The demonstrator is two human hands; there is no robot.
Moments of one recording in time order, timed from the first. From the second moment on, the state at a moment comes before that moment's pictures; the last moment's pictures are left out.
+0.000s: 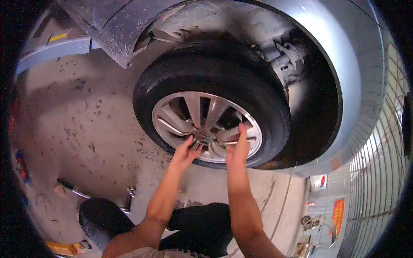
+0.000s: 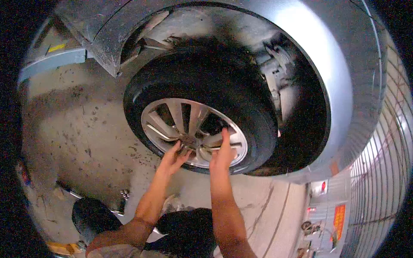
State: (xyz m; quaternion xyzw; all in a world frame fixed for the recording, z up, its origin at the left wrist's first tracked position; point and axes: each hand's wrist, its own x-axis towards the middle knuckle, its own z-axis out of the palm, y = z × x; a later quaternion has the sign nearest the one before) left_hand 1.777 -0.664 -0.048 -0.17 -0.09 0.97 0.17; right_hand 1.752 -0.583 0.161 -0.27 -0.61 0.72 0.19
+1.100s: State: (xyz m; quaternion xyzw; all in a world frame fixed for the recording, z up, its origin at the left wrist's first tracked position) left_hand 1.773 -0.636 -0.038 -0.26 0.07 0.94 0.23; right_hand 1.747 -0.579 0.166 -0.19 -0.73 0.65 0.09
